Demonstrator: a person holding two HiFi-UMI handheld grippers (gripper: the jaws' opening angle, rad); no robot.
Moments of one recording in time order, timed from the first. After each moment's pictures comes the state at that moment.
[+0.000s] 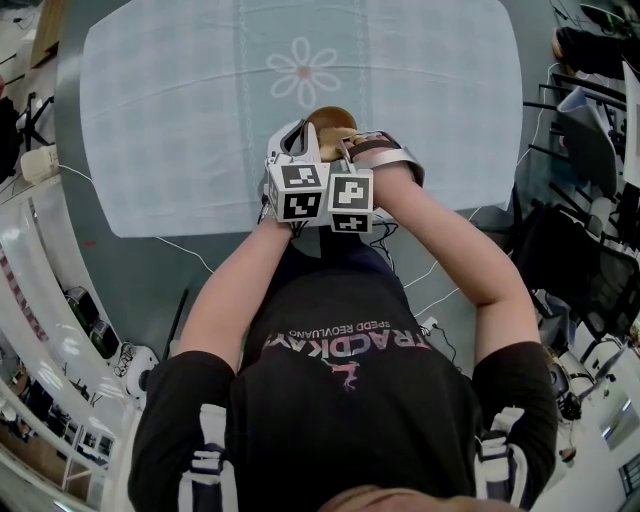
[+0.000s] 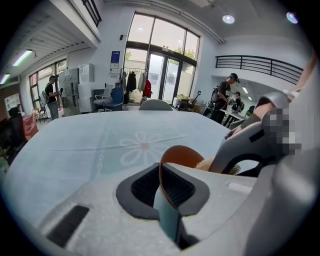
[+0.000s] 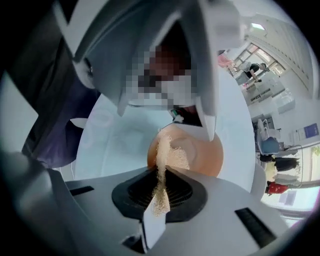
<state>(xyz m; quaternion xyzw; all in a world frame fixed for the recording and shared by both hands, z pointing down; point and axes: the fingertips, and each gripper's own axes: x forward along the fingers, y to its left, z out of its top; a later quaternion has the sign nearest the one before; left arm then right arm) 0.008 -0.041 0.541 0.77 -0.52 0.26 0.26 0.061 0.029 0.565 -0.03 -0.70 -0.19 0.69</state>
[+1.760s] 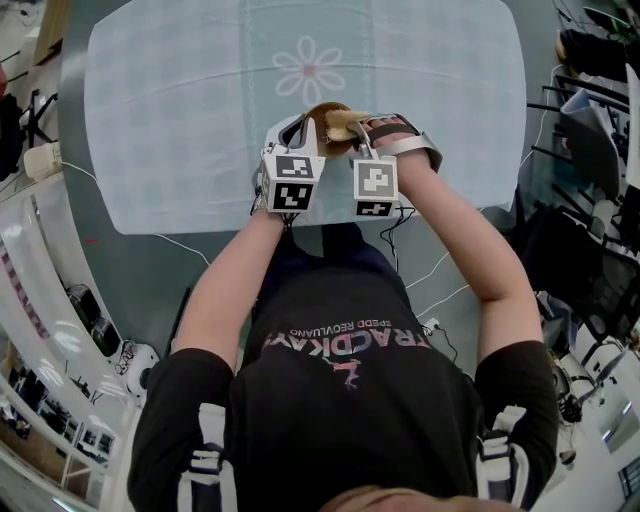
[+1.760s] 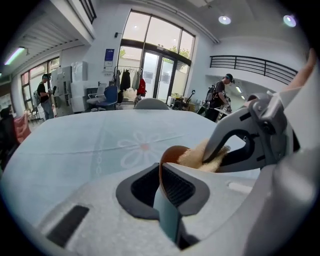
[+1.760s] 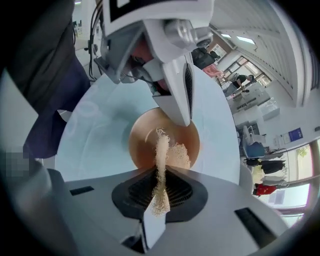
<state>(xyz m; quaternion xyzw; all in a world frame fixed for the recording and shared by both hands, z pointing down) 0.002 -0.046 0.545 0.79 -0.48 0.26 0.26 0.070 -0.011 0.554 0.02 -0.72 -0.24 0.65</state>
